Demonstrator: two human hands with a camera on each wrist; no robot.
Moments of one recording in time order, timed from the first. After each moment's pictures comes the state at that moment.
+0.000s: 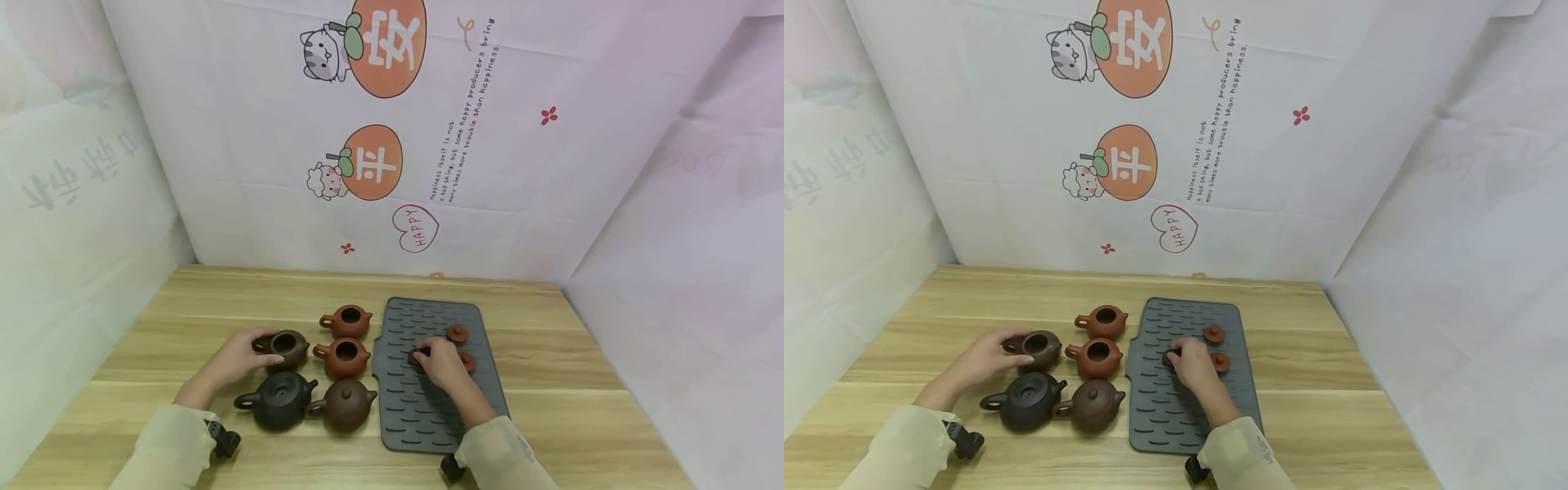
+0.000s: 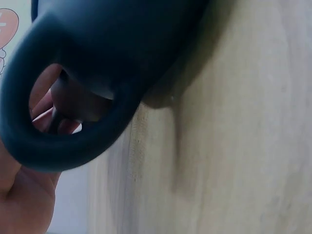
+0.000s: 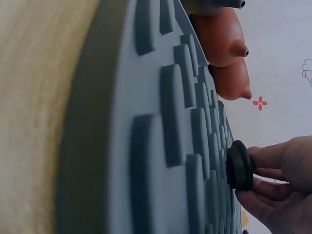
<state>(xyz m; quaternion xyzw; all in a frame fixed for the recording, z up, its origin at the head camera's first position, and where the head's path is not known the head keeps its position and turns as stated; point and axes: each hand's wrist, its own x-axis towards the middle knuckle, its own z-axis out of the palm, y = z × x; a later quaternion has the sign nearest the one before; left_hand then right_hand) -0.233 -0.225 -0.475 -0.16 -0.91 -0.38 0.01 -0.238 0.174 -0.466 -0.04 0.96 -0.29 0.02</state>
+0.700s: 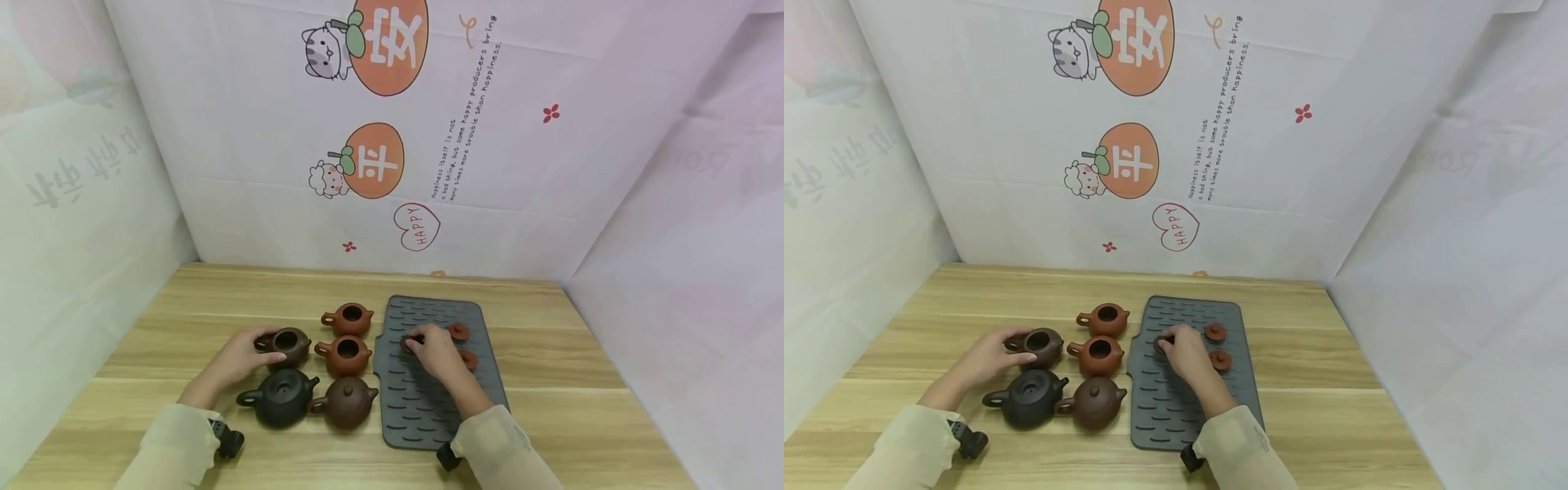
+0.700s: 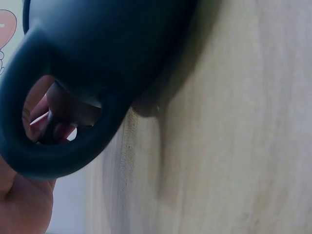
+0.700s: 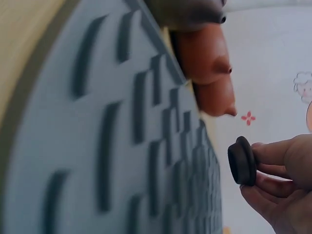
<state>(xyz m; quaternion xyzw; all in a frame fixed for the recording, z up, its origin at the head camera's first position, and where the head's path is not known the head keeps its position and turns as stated) -0.230 -0.221 -0.476 -0.14 -0.91 -0.38 0.02 -0.240 0.156 -0.444 -0.05 0.95 -0.30 0.02</state>
